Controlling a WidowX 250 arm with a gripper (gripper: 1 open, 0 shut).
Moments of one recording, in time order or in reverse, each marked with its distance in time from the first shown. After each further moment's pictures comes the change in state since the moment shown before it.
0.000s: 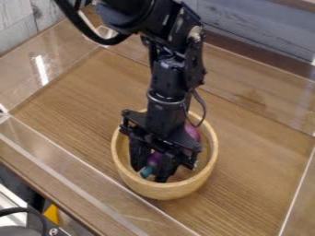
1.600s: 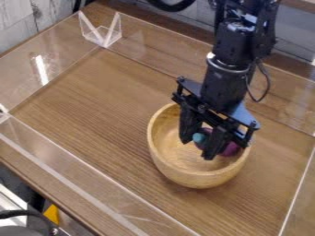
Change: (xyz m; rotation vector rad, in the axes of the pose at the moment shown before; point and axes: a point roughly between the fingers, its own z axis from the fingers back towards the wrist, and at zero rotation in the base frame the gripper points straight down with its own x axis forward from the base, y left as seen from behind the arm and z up) arm 0.028 -0.045 0.046 0.054 -0.058 -0.202
